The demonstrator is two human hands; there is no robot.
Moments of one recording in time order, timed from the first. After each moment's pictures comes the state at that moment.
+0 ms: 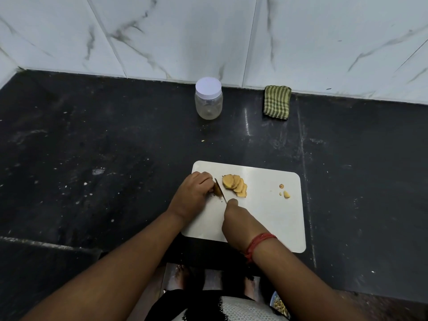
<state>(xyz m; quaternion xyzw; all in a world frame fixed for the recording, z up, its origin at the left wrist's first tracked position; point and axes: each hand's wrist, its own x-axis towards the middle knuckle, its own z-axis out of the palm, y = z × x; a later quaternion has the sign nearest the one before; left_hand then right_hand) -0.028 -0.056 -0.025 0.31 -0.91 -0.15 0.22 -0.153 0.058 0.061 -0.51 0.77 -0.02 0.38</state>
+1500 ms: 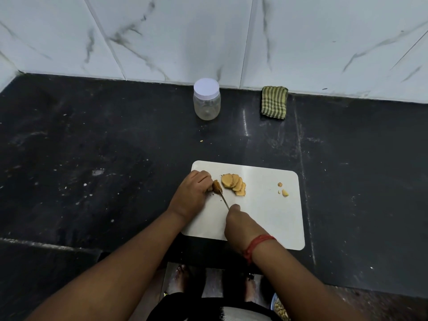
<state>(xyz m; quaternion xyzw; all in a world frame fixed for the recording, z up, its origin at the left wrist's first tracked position) -0.030 -0.055 -0.021 0.33 -0.91 -0.15 0.23 -0.153 0.070 0.051 -0.49 0.79 0.01 0.38</state>
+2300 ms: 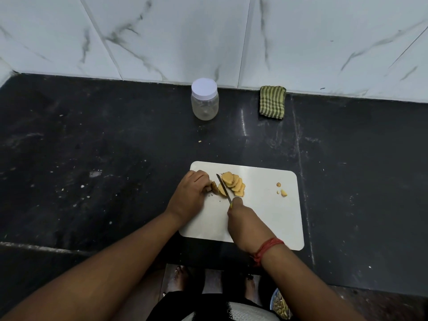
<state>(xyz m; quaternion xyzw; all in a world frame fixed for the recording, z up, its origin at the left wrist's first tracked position) -0.030 -0.054 -0.021 0.35 -0.89 -0.20 0.23 -0.165 0.073 0.052 -0.53 0.78 -0.07 0.33</state>
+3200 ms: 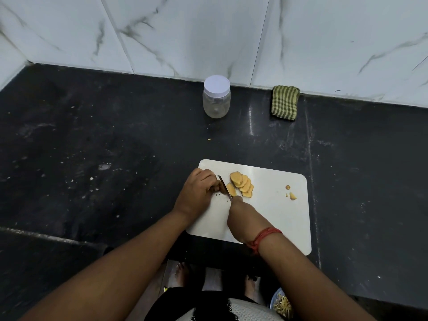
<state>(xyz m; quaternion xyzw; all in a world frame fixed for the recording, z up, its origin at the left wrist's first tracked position) -0.029 -0.053 -0.024 0.37 -0.87 -0.21 0.26 -0.156 0.046 0.054 -0.52 0.77 -0.01 0.39</state>
